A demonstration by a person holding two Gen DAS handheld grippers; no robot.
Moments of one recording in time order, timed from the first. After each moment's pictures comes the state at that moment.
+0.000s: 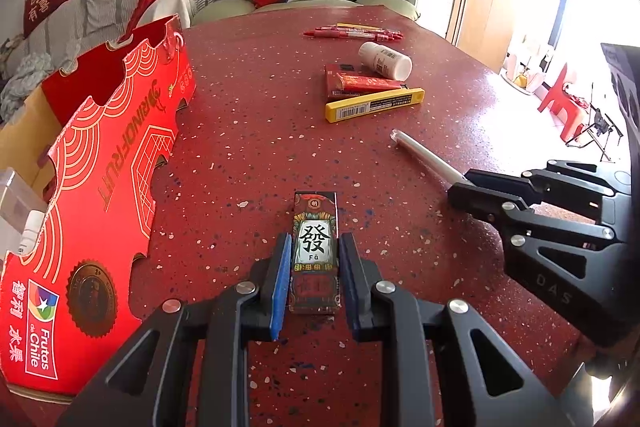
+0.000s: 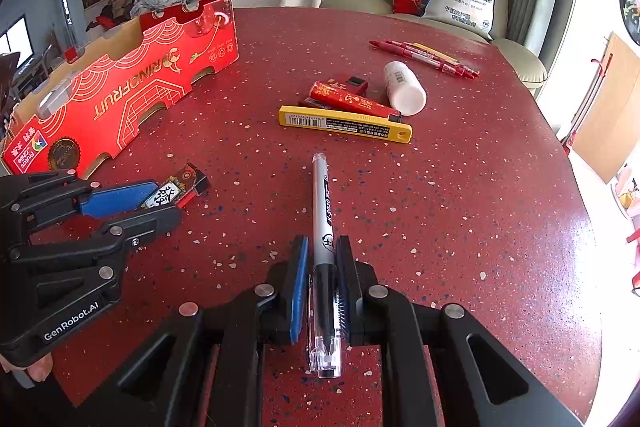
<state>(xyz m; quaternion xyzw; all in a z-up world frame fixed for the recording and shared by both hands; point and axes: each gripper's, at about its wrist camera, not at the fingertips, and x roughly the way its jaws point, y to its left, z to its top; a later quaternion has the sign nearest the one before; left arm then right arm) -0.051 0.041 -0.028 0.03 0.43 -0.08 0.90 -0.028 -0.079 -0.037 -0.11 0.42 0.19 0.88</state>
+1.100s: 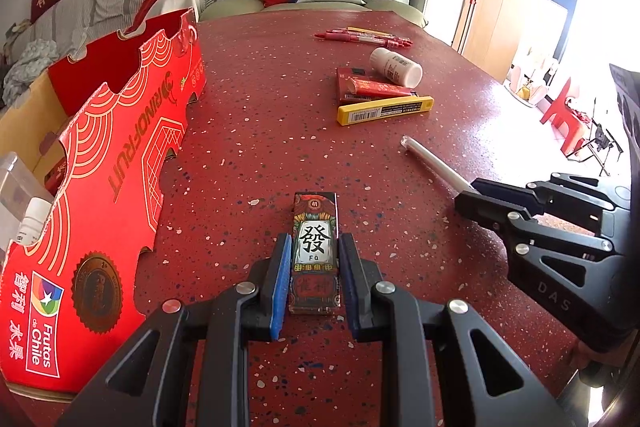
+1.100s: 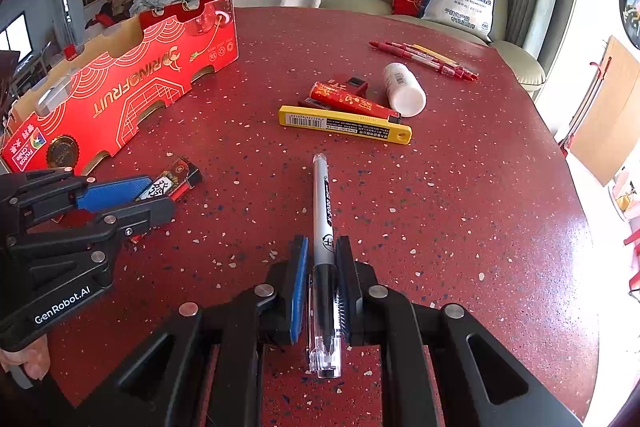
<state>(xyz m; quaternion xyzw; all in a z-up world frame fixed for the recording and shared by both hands) -0.051 0.055 -0.029 0.01 0.43 -0.08 0.90 -0.029 -0.079 -0.037 -0.11 0.42 0.18 0.88</state>
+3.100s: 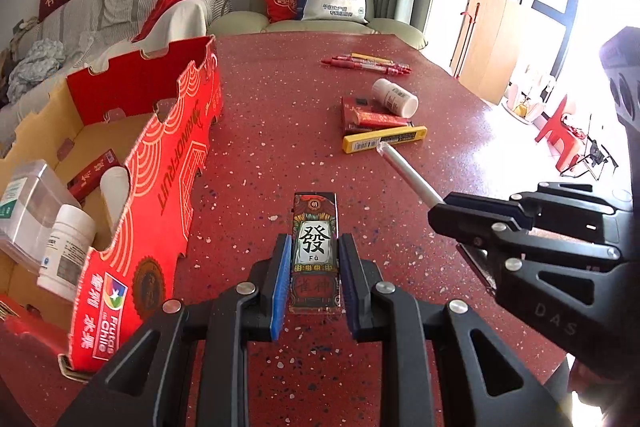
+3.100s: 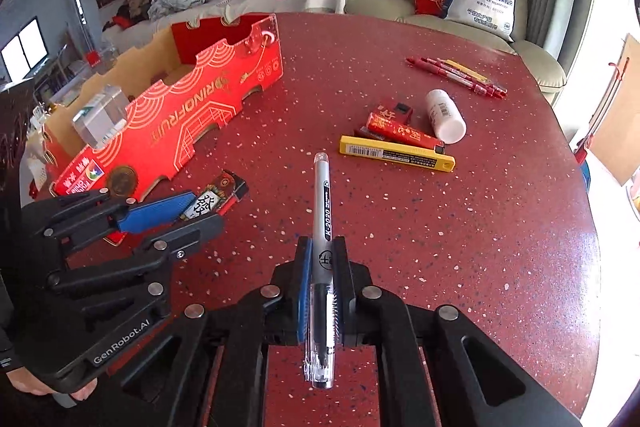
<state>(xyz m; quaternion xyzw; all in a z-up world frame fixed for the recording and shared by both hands) -0.066 0.069 0.005 -0.01 0.40 -0.08 0.91 -0.047 -0.039 0.008 -0.09 0.43 0.22 0.87</state>
